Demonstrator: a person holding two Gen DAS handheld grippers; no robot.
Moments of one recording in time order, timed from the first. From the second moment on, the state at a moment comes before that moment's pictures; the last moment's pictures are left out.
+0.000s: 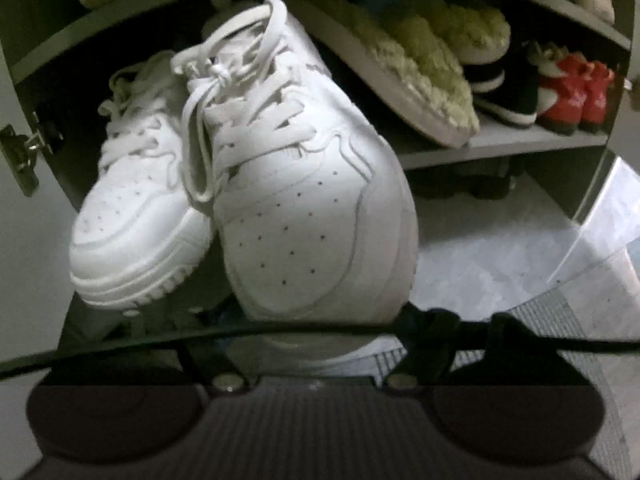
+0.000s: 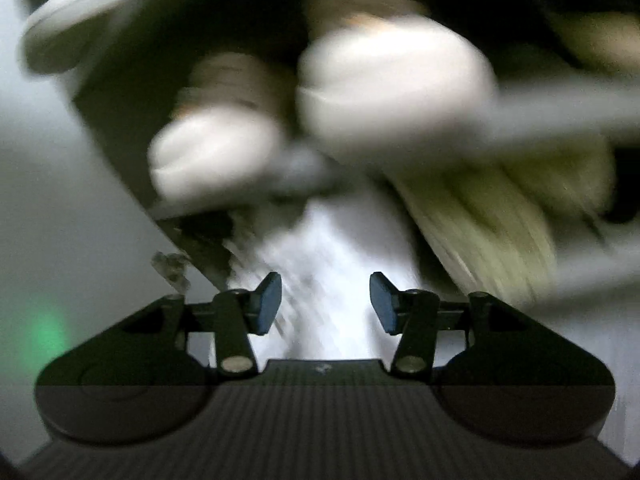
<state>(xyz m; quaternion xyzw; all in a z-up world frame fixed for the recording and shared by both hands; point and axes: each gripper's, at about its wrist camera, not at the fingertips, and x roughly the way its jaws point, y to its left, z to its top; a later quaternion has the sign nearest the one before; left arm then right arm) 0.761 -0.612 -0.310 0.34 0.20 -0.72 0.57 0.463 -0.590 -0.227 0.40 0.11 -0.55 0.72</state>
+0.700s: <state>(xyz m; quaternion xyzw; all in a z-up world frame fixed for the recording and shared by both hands) 0.801 -0.647 -0.310 0.34 0.22 -0.67 0.63 0.610 -0.721 -0.308 0.59 0.06 -0.46 0.66</state>
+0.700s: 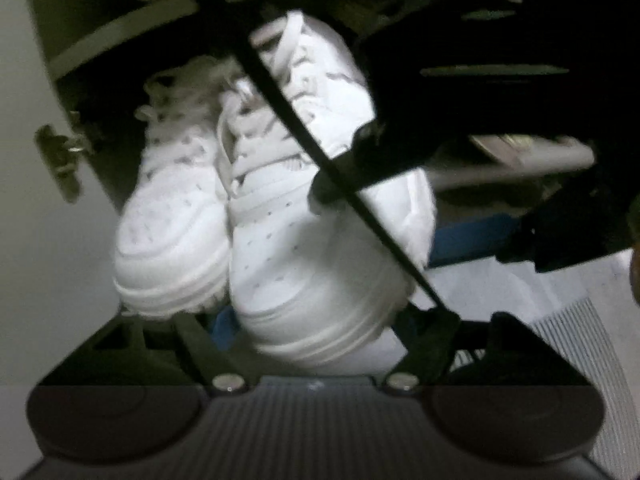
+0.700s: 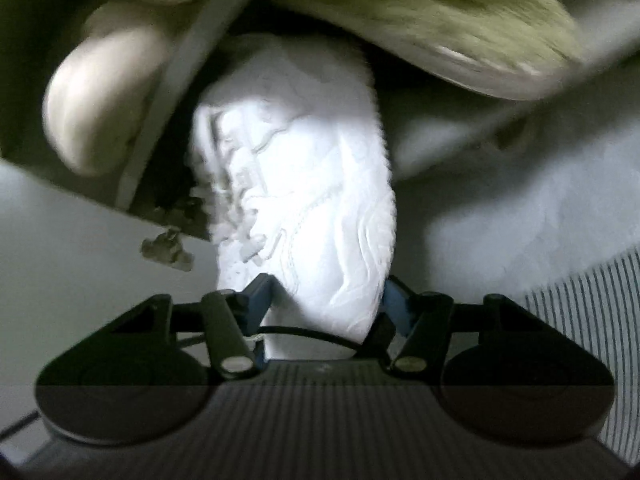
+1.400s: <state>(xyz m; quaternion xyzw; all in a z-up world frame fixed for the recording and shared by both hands) 0.814 -0.664 -0.323 0.34 0.20 -0.68 0.62 0.618 -0.778 -0.294 0.47 -0.02 -0.62 0.62</state>
